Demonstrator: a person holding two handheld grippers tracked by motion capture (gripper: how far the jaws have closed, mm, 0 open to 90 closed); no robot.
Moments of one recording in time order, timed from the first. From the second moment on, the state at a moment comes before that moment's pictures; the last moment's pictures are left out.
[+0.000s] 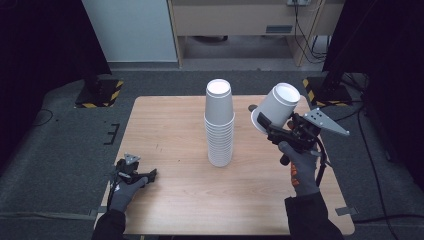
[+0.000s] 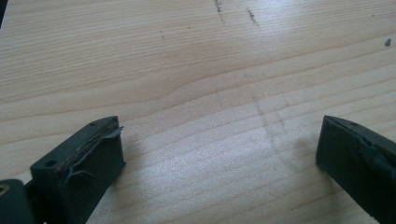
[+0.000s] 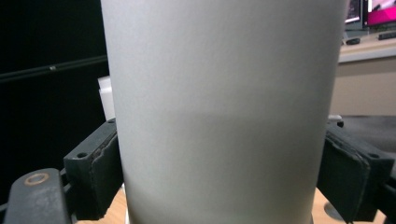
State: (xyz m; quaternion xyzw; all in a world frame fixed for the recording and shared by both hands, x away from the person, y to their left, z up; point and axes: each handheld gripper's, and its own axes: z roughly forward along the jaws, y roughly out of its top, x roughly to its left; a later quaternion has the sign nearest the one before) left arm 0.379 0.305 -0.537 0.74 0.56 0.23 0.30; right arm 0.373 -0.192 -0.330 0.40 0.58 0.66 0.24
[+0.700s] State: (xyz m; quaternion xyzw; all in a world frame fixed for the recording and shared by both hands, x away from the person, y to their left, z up) left arm 0.378 0.306 -0.537 0.74 0.56 0.23 0.30; right arm 0.352 -0.217 -0.383 0.44 0.59 0.65 0.21
